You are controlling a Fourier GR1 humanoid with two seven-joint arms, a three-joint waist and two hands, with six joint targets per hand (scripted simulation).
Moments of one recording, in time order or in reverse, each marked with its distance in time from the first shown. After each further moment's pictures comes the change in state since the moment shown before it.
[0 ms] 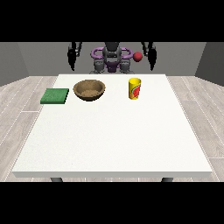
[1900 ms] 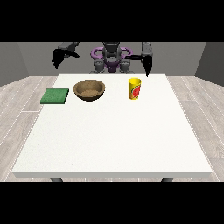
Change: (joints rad) left arm -0.249 0.009 0.030 0.086 0.008 0.122 -0.152; right arm -0.182 -0.085 -0.187 -0.024 -0.135 0.062 -0.050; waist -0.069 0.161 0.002
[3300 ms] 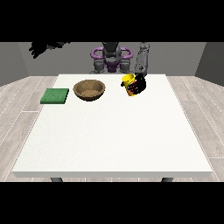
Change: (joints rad) left arm -0.197 0.006 0.073 0.692 -0.231 0.345 -0.429; right arm -0.132 -0.203 -0.140 0.129 -0.157 0.149 0.096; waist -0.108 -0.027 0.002
